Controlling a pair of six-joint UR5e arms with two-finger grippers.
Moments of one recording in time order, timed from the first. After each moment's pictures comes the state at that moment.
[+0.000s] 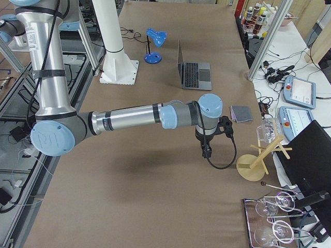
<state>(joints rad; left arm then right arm) -1.70 -1.52 -1.76 -1.46 -2.38 0.23 1.52 -1.47 1.66 -1.60 2.39 -0.05</state>
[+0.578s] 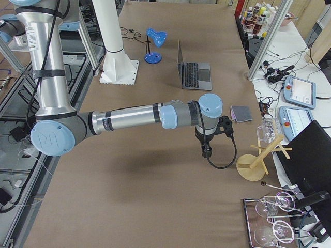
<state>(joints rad) -1.70 -1.52 -1.76 -1.46 -2.38 0.23 1.52 -1.47 1.66 -1.60 2.39 -0.05</state>
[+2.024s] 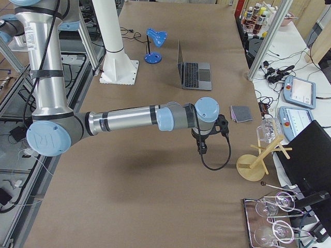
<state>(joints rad) -1.70 -1.53 -1.77 -1.46 -2.39 0.23 1.52 -1.50 1.68 -1.58 2.53 -0.04</state>
